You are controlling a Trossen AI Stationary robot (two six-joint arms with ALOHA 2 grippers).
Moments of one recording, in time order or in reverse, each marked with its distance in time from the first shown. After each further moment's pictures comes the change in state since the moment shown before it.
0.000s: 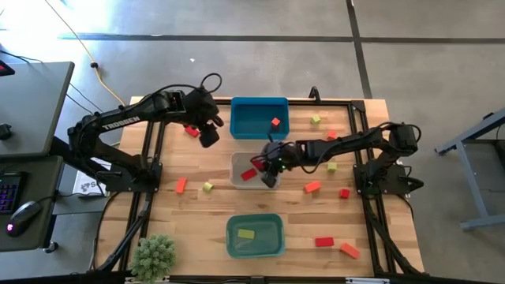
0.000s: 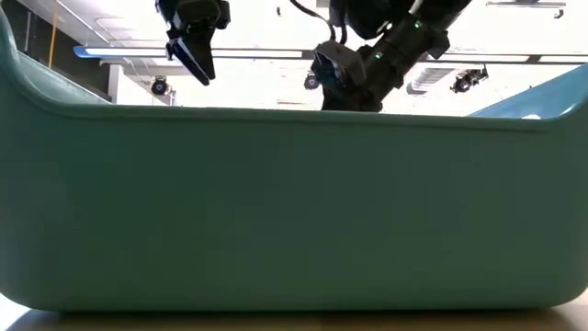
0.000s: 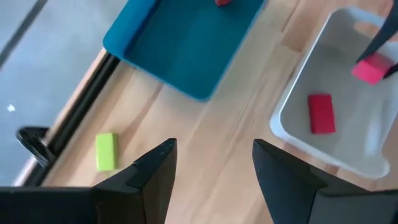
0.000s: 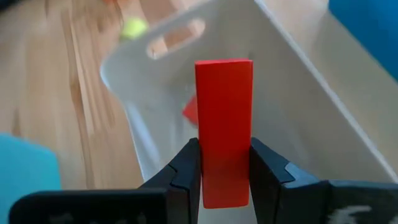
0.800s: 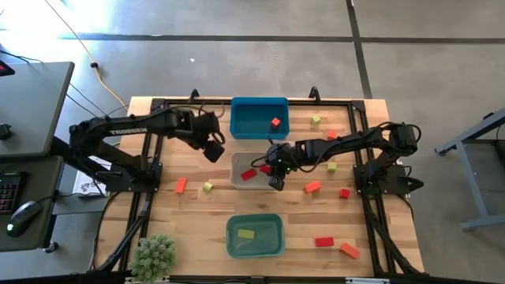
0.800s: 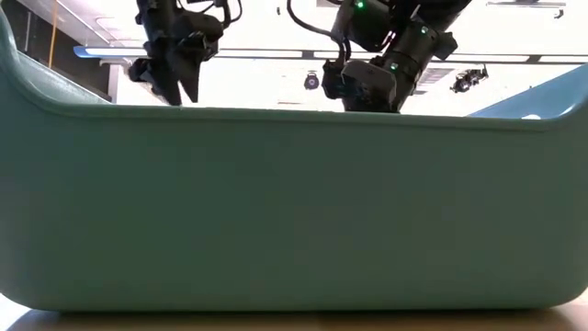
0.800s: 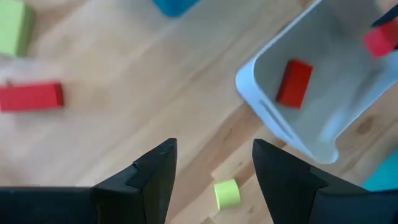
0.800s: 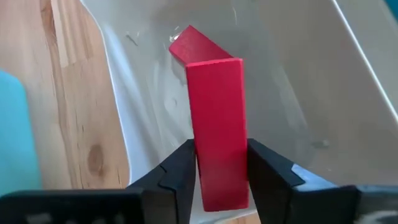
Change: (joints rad) left arm -0.151 0.005 -0.186 0.002 0.074 -0.543; right arm -0.006 0.001 0.000 -0.160 -0.047 -0.127
